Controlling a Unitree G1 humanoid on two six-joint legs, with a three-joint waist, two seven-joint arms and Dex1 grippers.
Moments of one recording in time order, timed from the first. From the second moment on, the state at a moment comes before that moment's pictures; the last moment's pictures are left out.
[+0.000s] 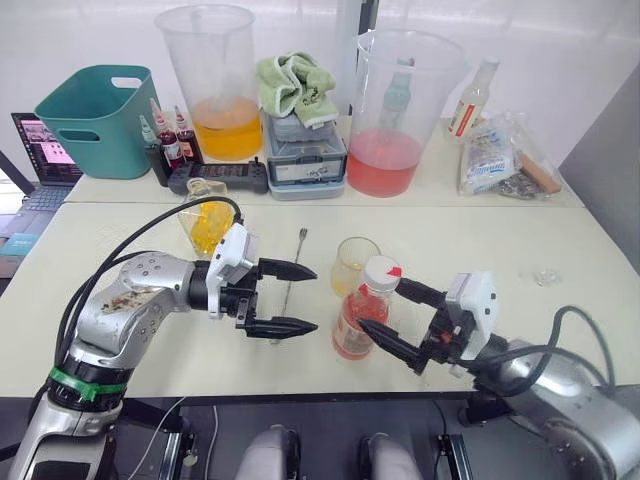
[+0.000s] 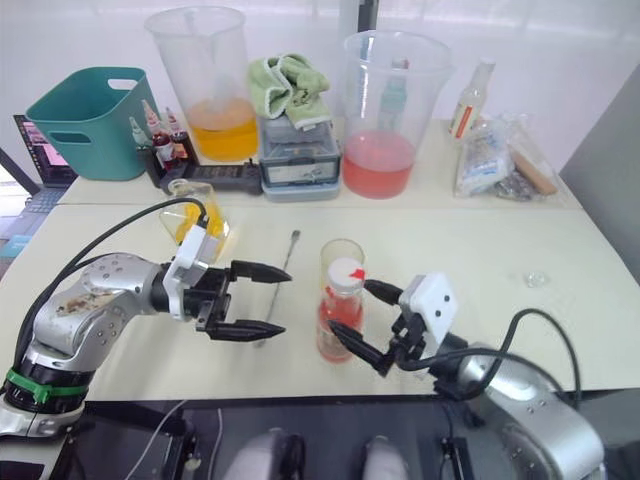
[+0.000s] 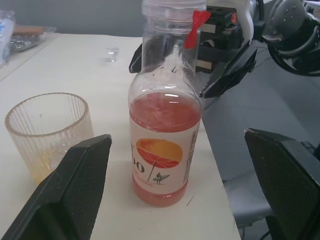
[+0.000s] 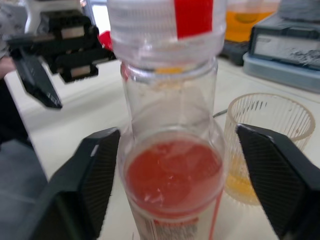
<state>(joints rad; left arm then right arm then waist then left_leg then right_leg) -0.44 0.73 -0.05 -0.29 -0.65 0.53 -1.24 -0.01 -0.69 -0.11 -0.76 0.69 0.60 0.65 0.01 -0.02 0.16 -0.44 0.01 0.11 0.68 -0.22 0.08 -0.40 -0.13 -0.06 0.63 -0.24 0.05</state>
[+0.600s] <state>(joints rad) -0.19 0.81 0.16 -0.54 -0.72 0.61 -1.05 -0.66 -0.79 0.11 -0.02 0.64 0.42 1.54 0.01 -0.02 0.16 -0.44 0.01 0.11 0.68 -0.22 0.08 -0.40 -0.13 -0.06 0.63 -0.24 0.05</state>
